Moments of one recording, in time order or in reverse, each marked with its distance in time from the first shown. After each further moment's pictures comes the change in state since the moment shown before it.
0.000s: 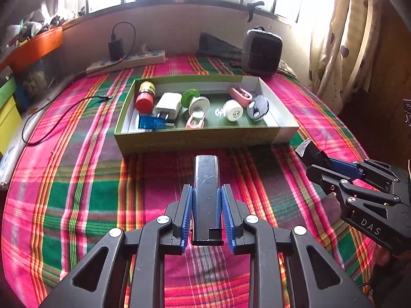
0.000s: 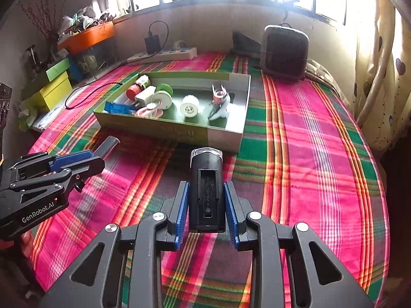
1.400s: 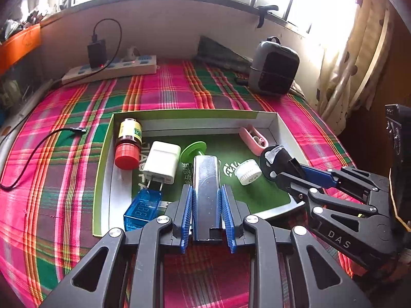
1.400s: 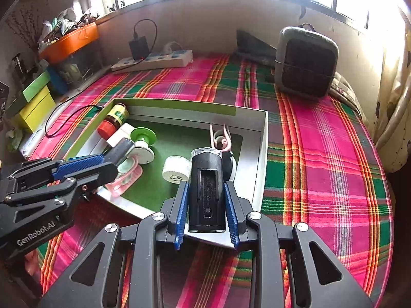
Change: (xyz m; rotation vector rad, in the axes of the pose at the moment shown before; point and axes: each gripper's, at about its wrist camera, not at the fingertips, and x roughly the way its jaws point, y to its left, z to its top) left arm 0.064 0.024 0.086 -0.045 0.027 -0.085; right arm 0.079 -0.013 0.085 0.011 0.061 0.004
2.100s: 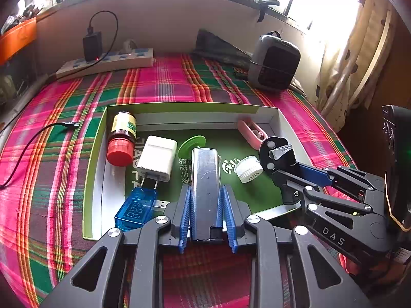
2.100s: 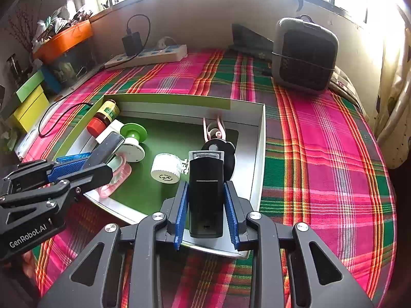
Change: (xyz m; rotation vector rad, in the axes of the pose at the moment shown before) left arm 0.009 -0.001 0.000 -0.006 0.029 -0.018; right arm 0.011 -0.004 0.000 0.015 0.011 -0.009
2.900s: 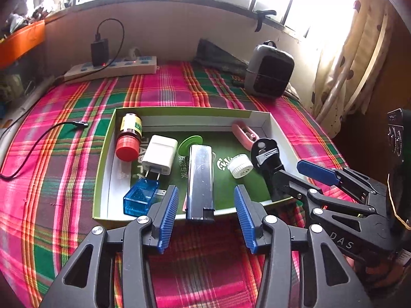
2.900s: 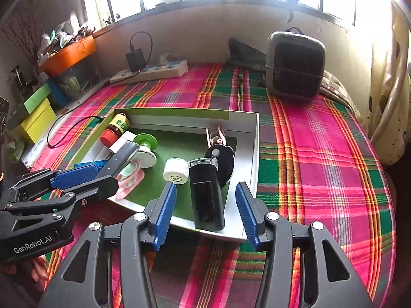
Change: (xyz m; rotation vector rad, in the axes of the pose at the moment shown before) left arm -0.025 -0.002 -0.012 -0.013 -0.049 -0.001; right arm -0.033 0.005 -0.011 0.031 -0.089 0.009
